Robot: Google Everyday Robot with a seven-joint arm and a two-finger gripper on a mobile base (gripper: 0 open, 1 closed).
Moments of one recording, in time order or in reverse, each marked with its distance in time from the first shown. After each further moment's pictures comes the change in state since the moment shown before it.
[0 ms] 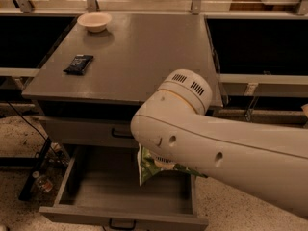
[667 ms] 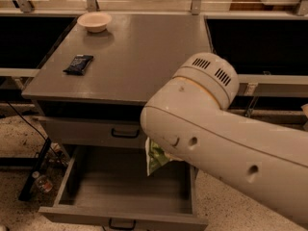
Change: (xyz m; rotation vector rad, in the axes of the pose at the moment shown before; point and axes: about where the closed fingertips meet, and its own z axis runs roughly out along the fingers) arm 0.020 -0.019 -0.045 0.088 0.004 0.040
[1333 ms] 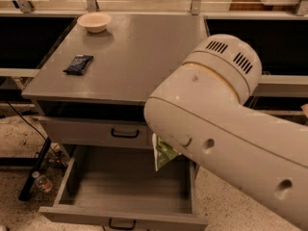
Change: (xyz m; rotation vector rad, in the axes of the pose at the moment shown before) arm 0.014 -0.015 -0.036 0.060 0.024 -0.018
